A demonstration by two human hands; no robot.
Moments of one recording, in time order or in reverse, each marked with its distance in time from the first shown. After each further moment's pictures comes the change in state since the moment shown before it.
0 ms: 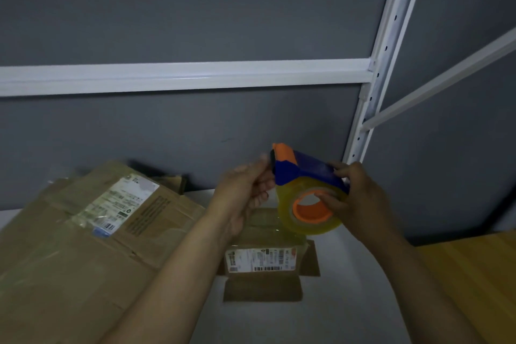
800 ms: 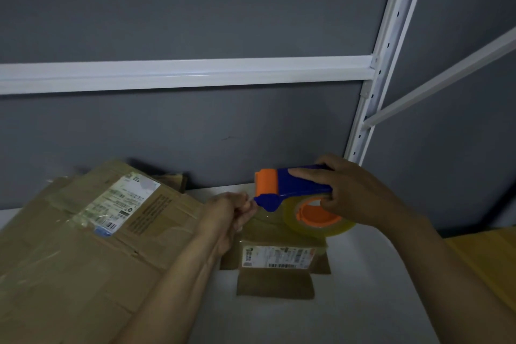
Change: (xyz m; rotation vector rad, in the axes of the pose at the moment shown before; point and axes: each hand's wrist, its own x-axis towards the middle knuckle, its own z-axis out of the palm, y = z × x) left_hand 0.007 -0.039 -0.036 -0.141 0.219 -0.195; right_hand 0.031 -0.013 -0.012 -0.332 -0.413 -0.439
